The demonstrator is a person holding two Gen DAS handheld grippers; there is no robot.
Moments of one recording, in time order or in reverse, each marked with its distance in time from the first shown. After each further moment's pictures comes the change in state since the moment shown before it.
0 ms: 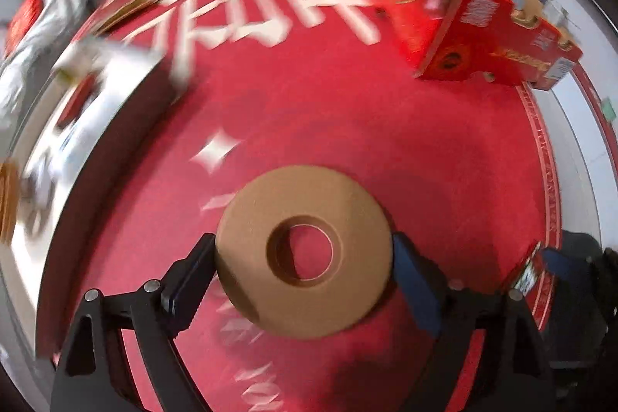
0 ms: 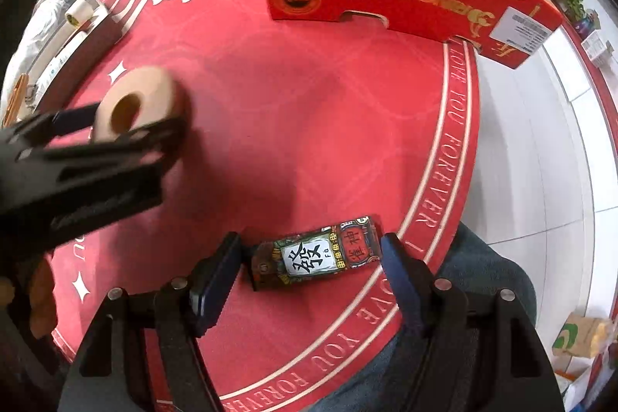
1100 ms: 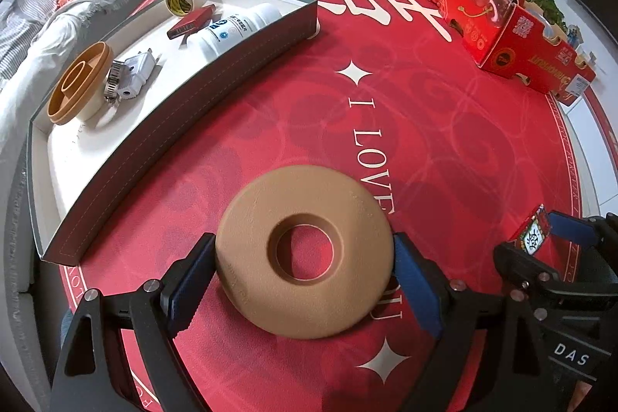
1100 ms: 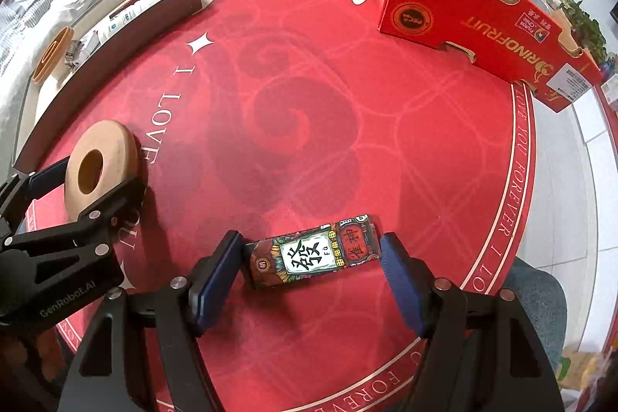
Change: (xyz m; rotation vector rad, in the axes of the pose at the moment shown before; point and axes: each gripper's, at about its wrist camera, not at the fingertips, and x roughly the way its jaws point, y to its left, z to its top) left arm -0.033 0.051 -0.076 -0.138 -0.091 0.055; right arm -0.001 0.065 -0.013 -0.117 -0.061 0.024
